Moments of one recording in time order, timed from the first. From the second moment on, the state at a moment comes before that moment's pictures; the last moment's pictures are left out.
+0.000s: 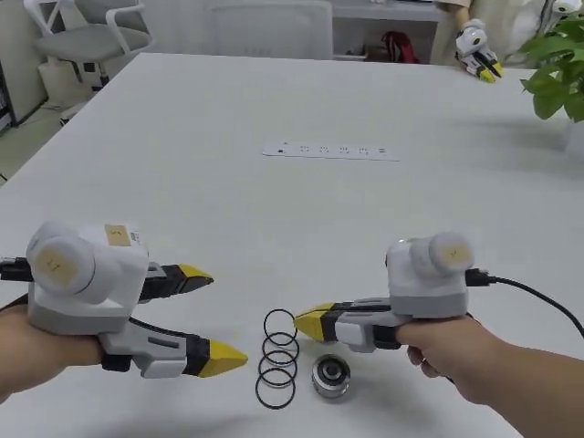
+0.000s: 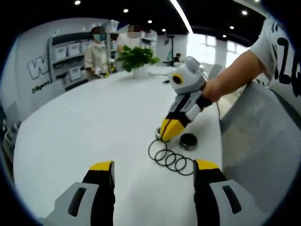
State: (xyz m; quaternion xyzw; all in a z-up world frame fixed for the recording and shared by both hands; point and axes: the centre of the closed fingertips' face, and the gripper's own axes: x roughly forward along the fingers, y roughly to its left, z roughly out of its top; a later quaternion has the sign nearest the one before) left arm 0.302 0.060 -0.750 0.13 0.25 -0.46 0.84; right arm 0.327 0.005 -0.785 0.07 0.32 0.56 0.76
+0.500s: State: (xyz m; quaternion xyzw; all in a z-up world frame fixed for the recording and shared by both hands) left arm 0.301 0.061 -0.752 0.13 0.25 -0.46 0.84; right arm 0.327 0.003 -0.791 0.02 0.31 0.56 0.77
